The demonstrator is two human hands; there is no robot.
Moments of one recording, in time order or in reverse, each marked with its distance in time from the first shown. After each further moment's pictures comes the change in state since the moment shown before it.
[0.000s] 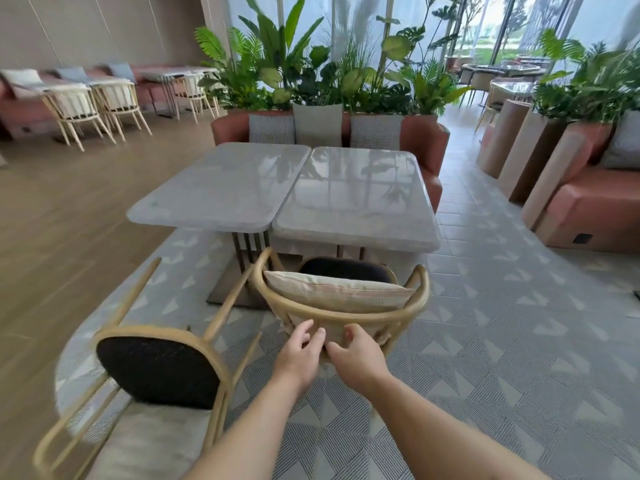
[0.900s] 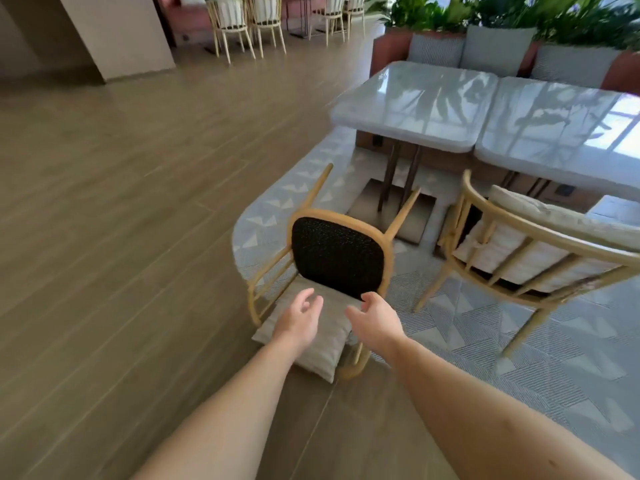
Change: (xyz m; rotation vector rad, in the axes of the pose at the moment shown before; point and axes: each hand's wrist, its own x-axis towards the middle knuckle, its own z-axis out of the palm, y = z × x) left_hand -0.173 -0.274 -0.379 -0.039 0.230 -0.236; right_hand -0.220 -0.134 0.376 -0.180 -0.301 -0.076
